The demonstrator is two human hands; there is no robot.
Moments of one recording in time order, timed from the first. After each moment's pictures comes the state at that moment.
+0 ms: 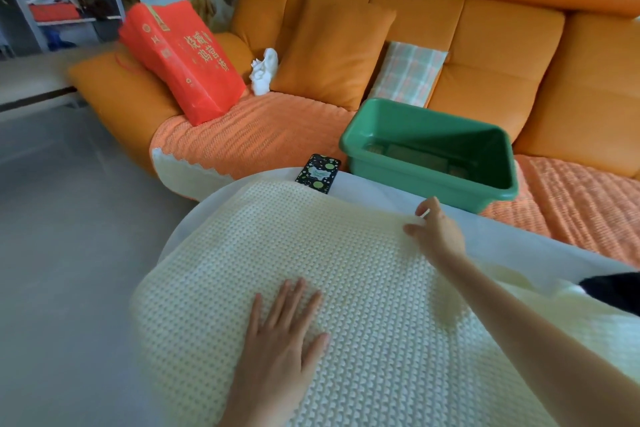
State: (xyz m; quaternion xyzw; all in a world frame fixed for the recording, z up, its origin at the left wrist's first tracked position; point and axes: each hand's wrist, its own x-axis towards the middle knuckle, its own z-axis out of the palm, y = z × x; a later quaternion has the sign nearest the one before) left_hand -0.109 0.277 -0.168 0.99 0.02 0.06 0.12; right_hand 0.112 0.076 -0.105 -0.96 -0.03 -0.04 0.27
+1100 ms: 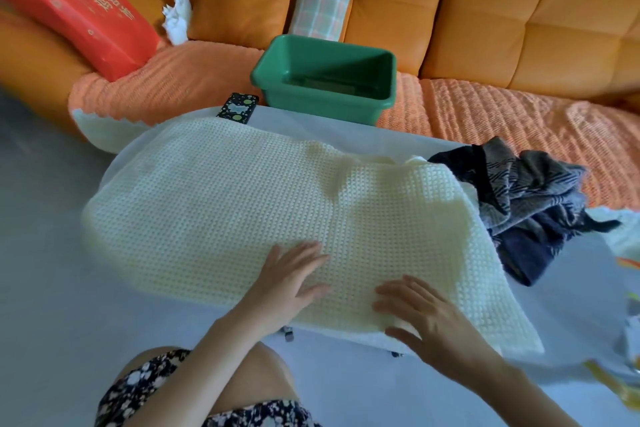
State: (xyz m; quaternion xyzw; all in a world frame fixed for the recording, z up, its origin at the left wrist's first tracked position) left_hand -0.185 0.158 -0.141 0.94 -0.19 -0.04 0.28; right_hand -0.207 -0.112 -0.116 -0.91 -0.39 -0.07 0.13
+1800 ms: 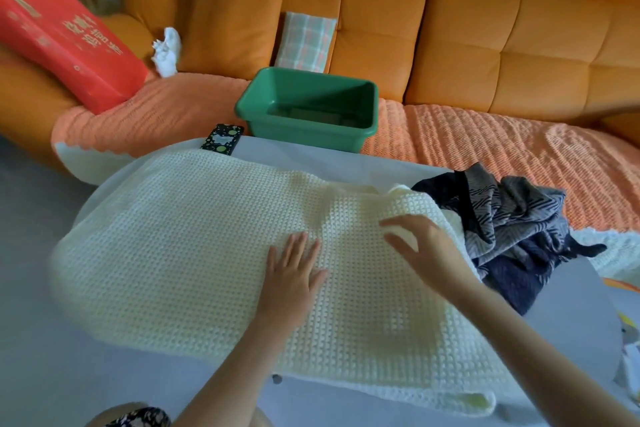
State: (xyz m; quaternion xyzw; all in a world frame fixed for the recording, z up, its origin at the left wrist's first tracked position) left_hand -0.122 0.112 -0.154 0.99 -0.07 0.05 0.15; right_hand -0.103 -0.109 -0.048 -0.94 -0.18 -0.08 0.27
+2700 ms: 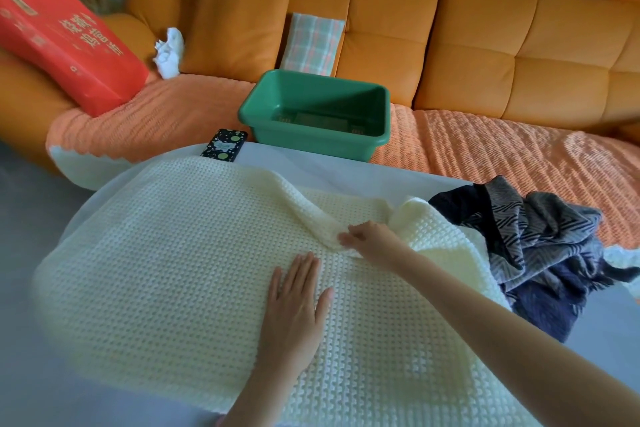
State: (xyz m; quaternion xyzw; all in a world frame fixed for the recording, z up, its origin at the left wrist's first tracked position) left_hand -0.122 0.110 -0.167 0.98 -0.03 0.12 0.17; right_hand -0.011 -0.035 -0.085 -0.96 -0.12 0.15 0.22
